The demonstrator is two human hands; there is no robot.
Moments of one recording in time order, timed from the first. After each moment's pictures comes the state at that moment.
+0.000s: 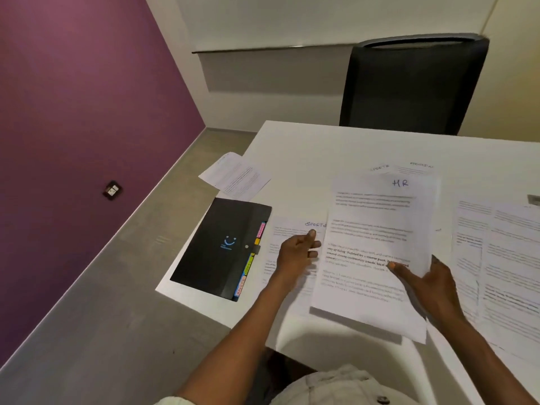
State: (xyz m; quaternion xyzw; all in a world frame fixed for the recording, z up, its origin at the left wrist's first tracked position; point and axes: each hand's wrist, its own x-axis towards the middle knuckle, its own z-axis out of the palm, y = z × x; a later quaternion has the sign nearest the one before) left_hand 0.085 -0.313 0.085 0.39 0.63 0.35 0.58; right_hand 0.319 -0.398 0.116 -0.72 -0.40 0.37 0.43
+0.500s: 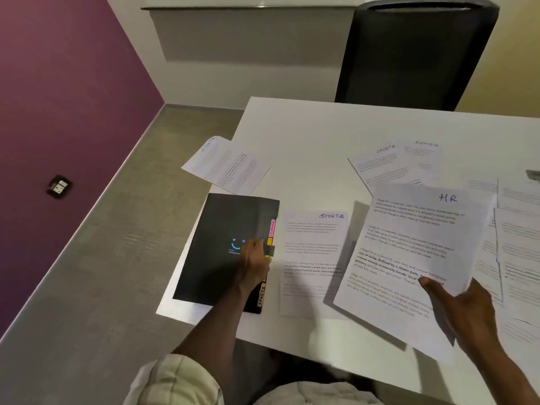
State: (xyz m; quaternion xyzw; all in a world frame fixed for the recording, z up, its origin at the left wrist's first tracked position) left_hand -0.099 -0.238 -0.031 0.75 0.63 0.12 0.18; right_hand 0.231 -0.407 0.118 -0.83 -0.26 0.30 0.39
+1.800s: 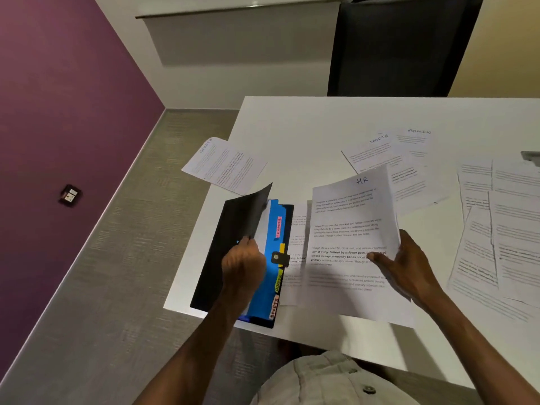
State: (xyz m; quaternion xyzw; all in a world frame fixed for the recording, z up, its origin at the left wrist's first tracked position) left_hand -0.106 -0.293 0.033 0.81 0.58 0.02 -0.10; right_hand 0.207 -0.368 0.112 -0.78 -0.42 0.36 0.30
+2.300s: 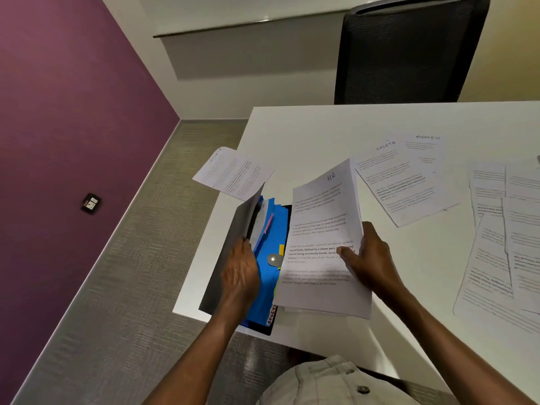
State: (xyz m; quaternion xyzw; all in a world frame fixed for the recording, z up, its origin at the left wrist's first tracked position) left_hand -0.104 -0.299 0.070 0.76 0.64 0.08 0.05; right_hand 0.158 -0.340 0.132 -0.73 -0.48 0.37 0.32
